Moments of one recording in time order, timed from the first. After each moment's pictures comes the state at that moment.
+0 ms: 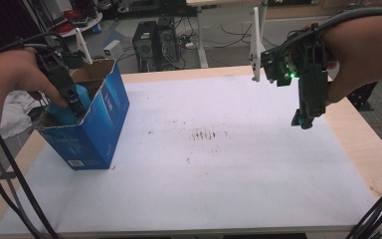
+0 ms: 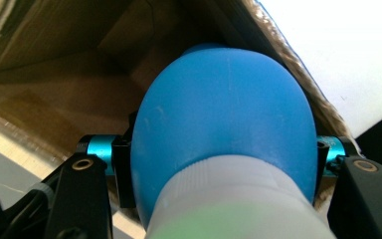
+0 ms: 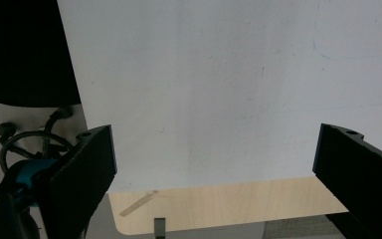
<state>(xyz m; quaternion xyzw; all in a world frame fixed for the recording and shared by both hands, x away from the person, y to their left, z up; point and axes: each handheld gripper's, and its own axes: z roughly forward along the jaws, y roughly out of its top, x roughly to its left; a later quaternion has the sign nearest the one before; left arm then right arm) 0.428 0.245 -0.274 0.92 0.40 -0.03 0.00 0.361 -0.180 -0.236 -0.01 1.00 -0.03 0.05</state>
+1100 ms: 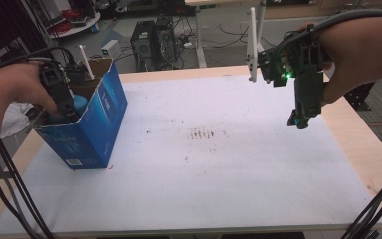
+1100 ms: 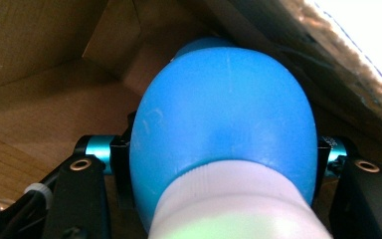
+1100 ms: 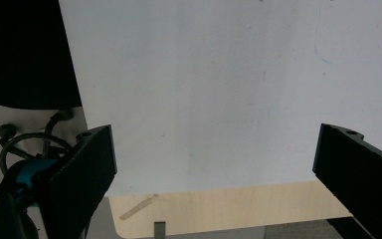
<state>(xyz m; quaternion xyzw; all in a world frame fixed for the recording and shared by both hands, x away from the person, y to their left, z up) 0.423 0.247 -0.296 0.94 0.33 -0.03 -0.01 0.359 -0.178 -0.237 -0.01 1.00 -0.03 0.05</state>
